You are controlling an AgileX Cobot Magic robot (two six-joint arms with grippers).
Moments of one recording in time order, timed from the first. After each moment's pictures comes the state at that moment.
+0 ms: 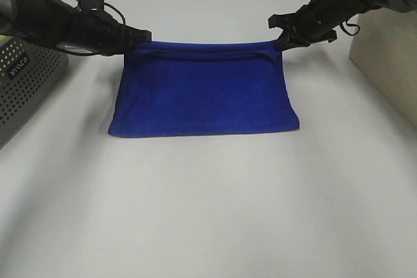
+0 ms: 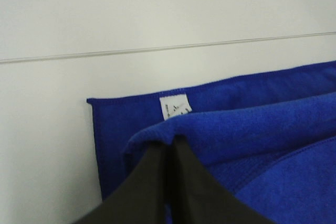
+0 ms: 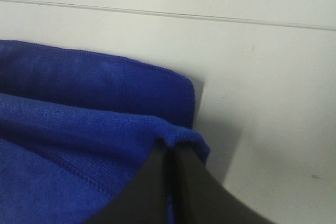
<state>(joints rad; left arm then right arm) -0.21 2.35 -1.66 -1.14 0.08 0.97 0.05 2.60 -2.26 0.61 0.79 -0.38</state>
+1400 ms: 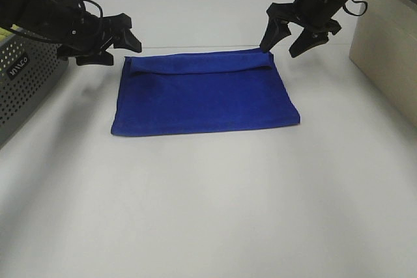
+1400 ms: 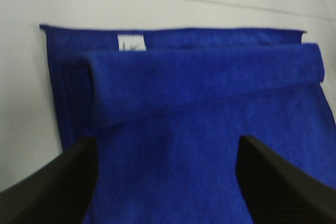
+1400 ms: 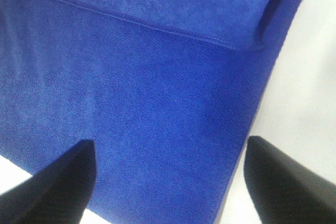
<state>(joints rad) -0.10 2.27 -1.66 -0.91 0.56 0.53 0.10 2.49 -2.30 0.46 1.21 -0.25</state>
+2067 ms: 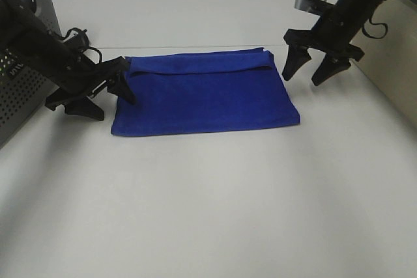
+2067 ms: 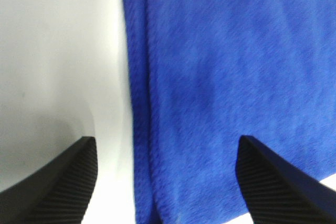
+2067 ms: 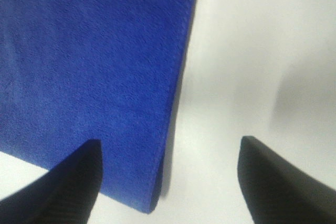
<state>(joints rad) -0.10 2.27 -1.52 -0.70 0.71 0.22 0.04 2.45 -2.10 0.39 1.21 -0.19</state>
